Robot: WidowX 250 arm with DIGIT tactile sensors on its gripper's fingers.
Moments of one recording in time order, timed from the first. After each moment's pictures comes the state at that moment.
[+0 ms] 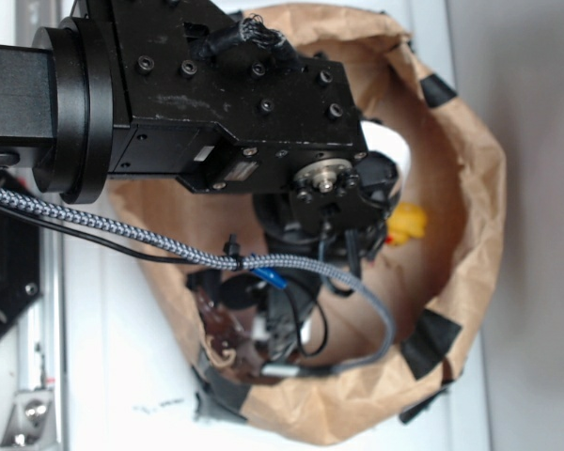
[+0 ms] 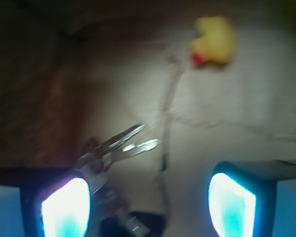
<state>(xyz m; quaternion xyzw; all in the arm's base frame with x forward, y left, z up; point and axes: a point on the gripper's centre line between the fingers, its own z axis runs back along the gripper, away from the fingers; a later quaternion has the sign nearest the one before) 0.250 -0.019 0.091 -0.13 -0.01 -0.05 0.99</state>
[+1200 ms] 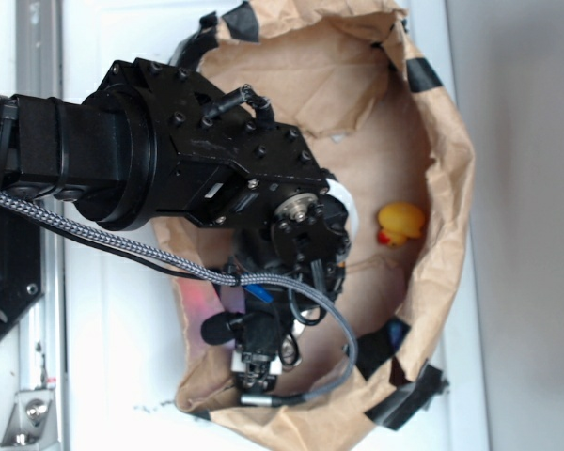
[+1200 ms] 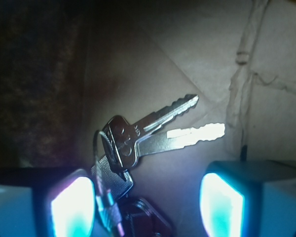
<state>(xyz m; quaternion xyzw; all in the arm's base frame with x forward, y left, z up) 0.229 -0.056 0.038 -0.19 0.02 -0.07 0.98</state>
